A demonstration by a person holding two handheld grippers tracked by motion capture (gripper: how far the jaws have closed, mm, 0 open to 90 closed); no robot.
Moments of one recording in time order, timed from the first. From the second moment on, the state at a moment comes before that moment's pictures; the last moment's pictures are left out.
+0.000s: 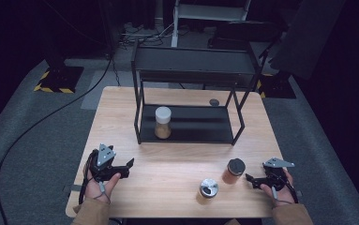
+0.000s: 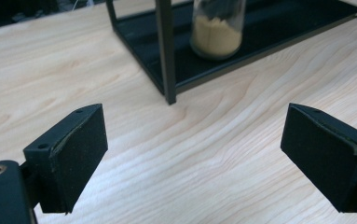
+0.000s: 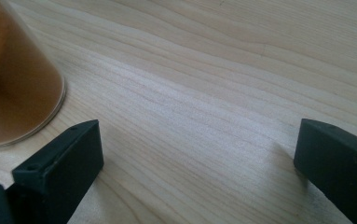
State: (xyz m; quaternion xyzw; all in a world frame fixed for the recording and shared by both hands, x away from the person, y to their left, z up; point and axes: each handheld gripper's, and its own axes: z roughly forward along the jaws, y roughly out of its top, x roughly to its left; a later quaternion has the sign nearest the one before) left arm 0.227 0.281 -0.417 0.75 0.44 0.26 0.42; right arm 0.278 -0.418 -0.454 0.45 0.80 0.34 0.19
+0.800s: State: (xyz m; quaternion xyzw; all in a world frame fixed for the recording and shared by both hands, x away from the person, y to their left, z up) left arm 0.236 0.278 -0.447 0.77 0.48 0.22 0.37; right arm 0.278 -0.418 -0.454 0.45 0.80 0.34 0.19
